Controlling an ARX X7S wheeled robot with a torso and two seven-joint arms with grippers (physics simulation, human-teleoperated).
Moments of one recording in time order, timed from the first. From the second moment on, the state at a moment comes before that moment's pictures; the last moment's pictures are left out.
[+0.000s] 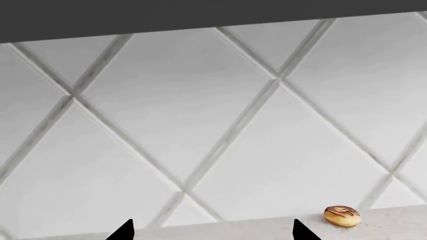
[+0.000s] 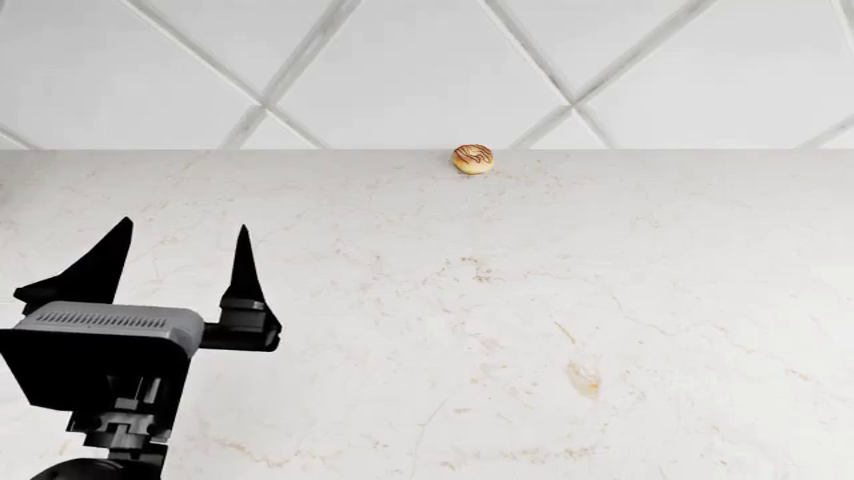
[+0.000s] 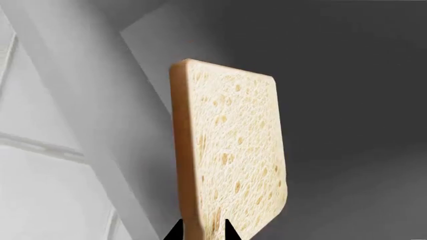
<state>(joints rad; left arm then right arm) -0.11 -0.42 0.03 0.62 -0.34 -0.30 -0.22 2.31 0.52 -1.09 0.15 0.51 0.98 -0.45</state>
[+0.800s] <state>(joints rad) -0.11 -0.43 0.02 0.58 -0.34 -0.27 -0.23 2.31 0.39 -1.17 0.47 0.30 0.77 -0.65</state>
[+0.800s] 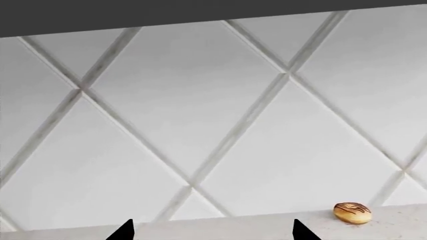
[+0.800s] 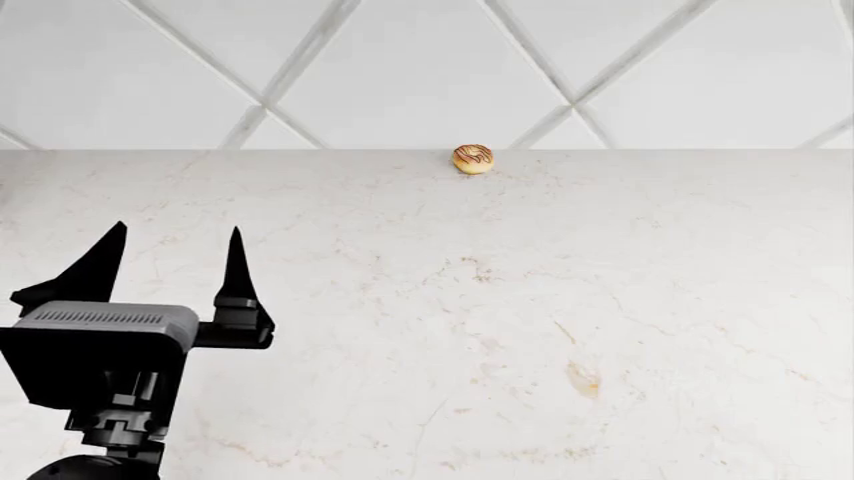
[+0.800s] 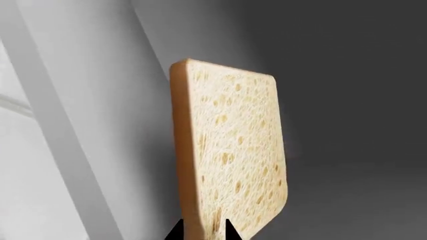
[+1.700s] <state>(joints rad) -0.11 -0.44 0.03 0.57 -0.35 -0.27 -0.24 2.28 0.40 -1.05 0.40 0.29 0.79 -0.65</state>
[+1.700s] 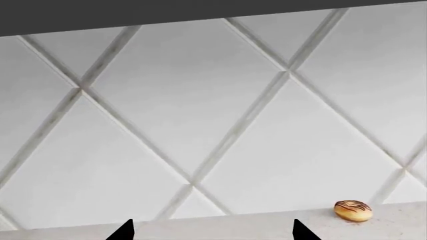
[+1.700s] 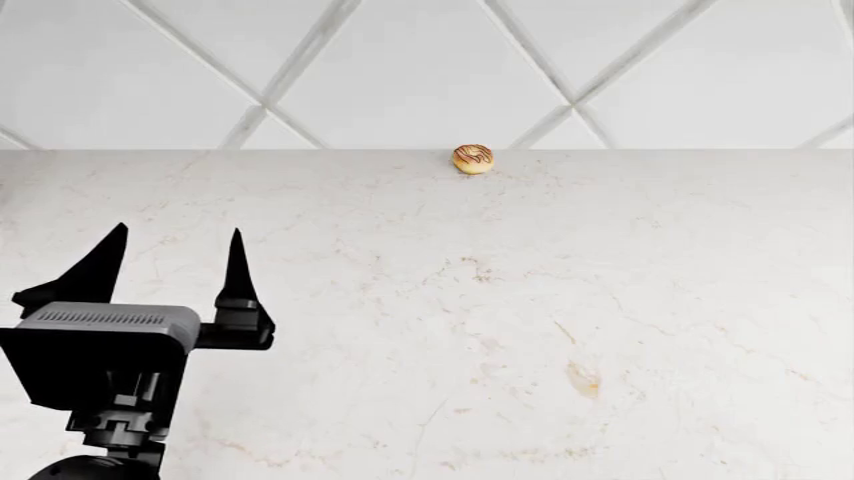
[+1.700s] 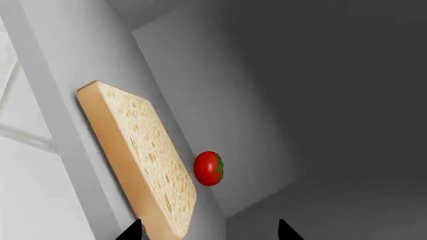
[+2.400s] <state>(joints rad) -0.11 -0.45 0.04 0.62 -0.35 -0.28 -0.25 2.00 0.52 -0.49 -0.44 0.48 1.20 -0.23</state>
